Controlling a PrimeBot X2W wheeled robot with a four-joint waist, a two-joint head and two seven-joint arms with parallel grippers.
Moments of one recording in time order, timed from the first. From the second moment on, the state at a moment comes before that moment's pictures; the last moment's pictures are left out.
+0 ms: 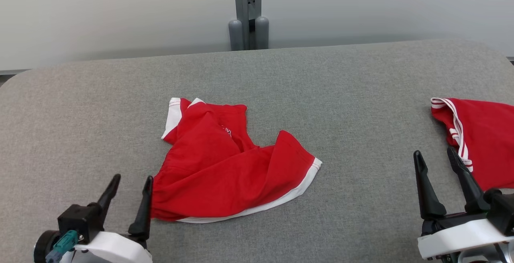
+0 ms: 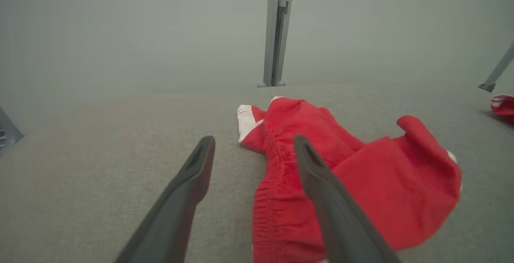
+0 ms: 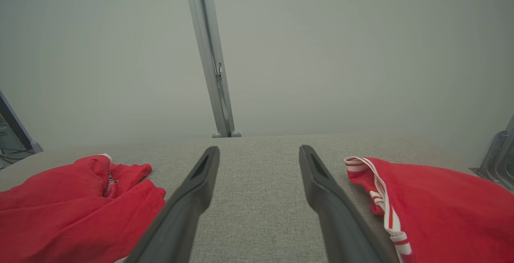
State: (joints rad) left arm 0.01 0.34 -0.26 0.03 -0.44 0.11 -0.15; right arm 0.03 -0.06 -0.02 -0.05 0.20 0.13 -0.12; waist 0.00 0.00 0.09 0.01
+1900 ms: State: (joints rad) left arm -0.37 0.28 -0.38 0.36 -0.46 0.01 -0.17; right arm -0.07 -0.06 -0.01 0.03 0.25 0.13 -0.17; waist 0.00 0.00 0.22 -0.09
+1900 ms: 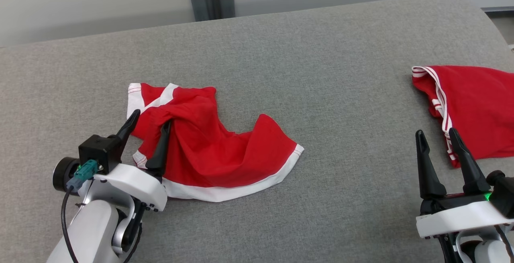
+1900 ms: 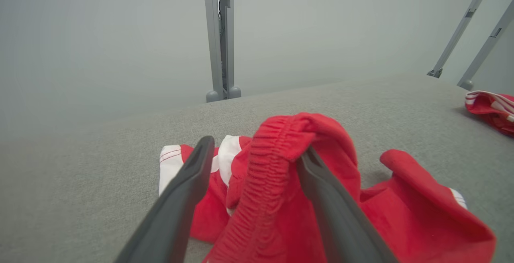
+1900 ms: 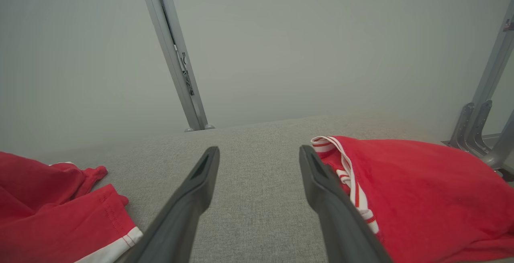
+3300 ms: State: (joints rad) left arm 0.03 0.37 -0.28 -0.12 -0.38 0.28 -0.20; right arm 0.03 -0.09 -0.01 -0.06 0.21 0.13 -0.10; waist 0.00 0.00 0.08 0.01
